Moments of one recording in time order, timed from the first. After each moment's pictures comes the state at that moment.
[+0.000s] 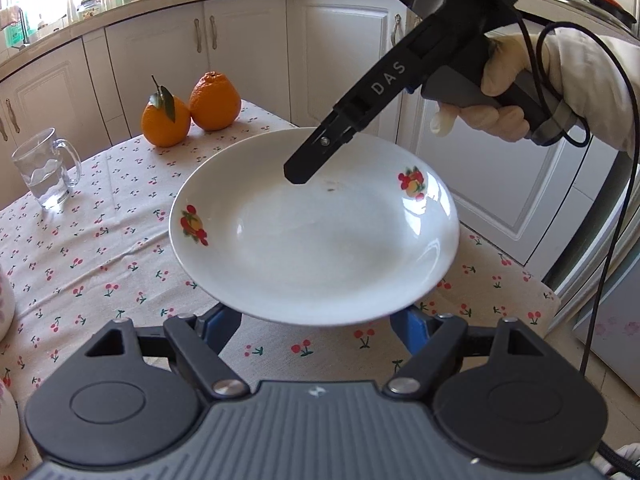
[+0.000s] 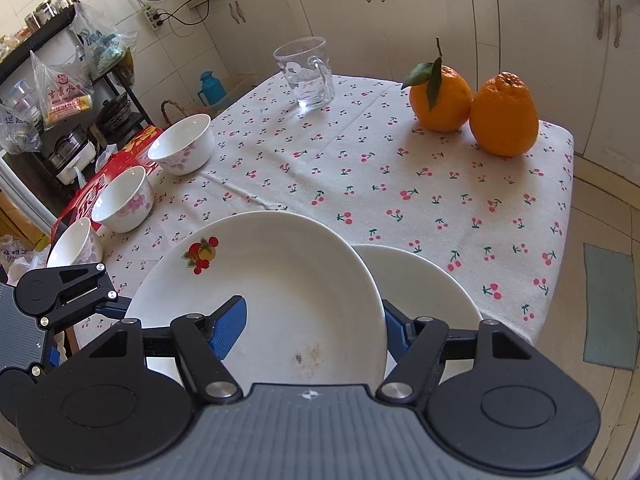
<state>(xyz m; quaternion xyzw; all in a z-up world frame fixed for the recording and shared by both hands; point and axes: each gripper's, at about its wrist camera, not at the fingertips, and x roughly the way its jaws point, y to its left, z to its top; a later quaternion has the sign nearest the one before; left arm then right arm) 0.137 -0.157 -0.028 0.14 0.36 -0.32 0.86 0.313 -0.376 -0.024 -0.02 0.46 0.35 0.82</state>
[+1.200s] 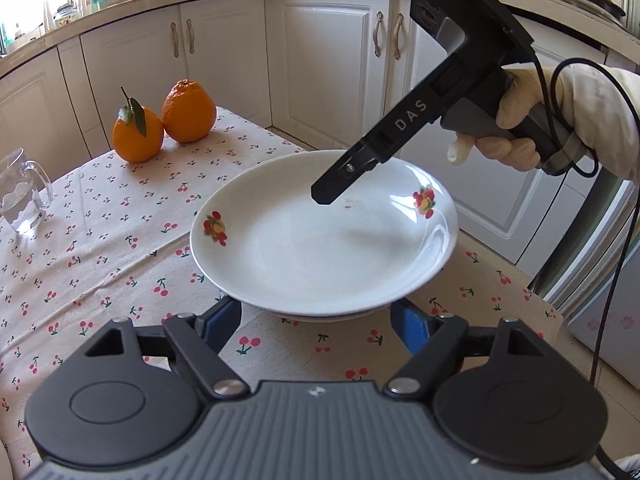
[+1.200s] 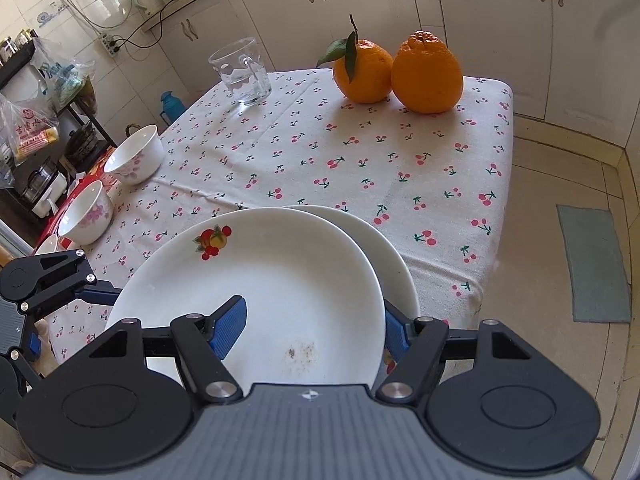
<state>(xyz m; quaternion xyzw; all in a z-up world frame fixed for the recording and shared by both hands) 0.163 -0.177 -0.034 0.15 0.35 -0.35 0.85 0.311 -0.425 -0.052 0.02 0.47 0.30 0.83</state>
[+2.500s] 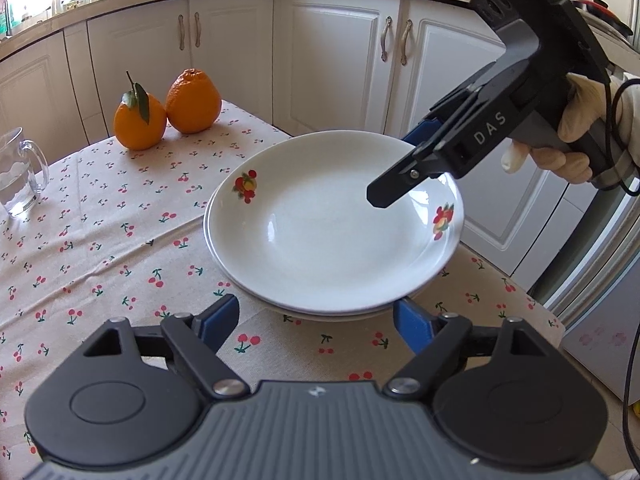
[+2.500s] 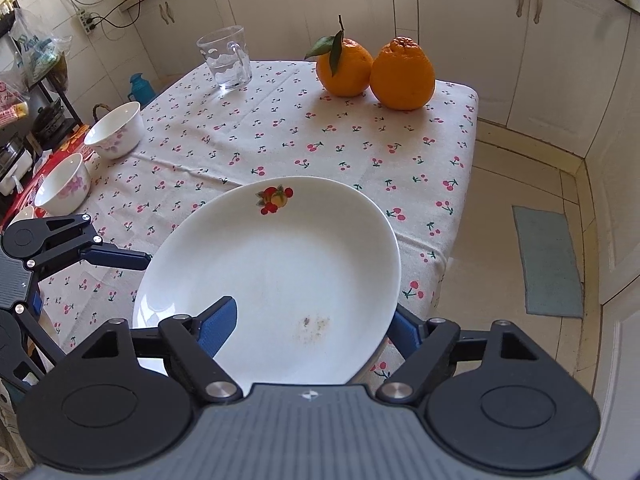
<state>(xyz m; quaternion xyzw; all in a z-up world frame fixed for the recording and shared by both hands) 0.168 -0.174 -0.044 0.12 0.36 -0.35 0.86 0.272 -0.421 -0.034 -0.03 0.47 0.24 0.85</state>
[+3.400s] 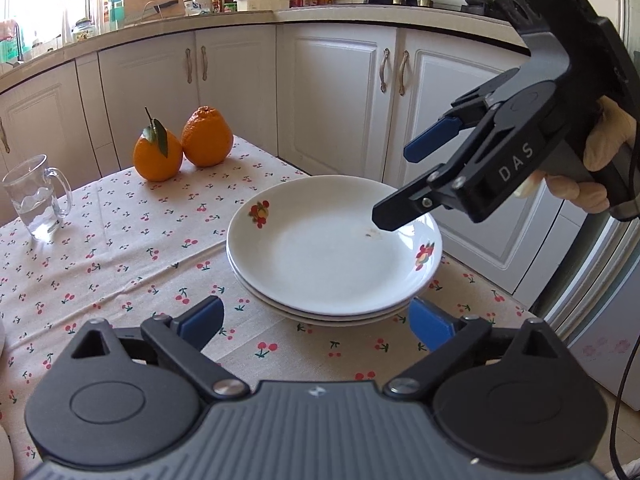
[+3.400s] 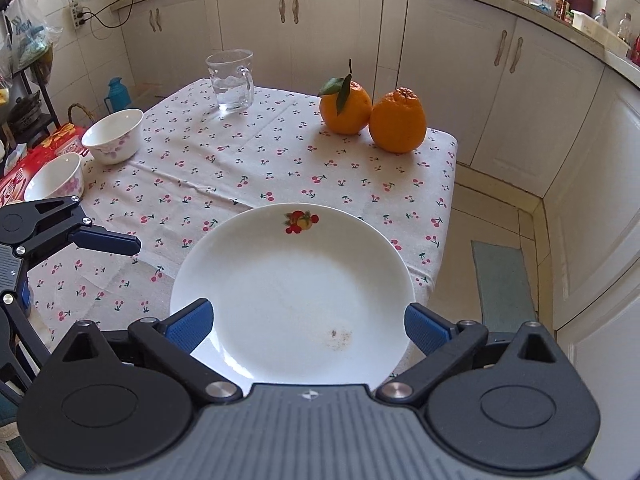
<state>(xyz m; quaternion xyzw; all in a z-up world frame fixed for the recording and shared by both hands) 0.149 -0.153 -0.023 0.12 0.31 -0.35 0.88 0.229 -0.378 0.000 -0.09 0.42 0.19 0.89</state>
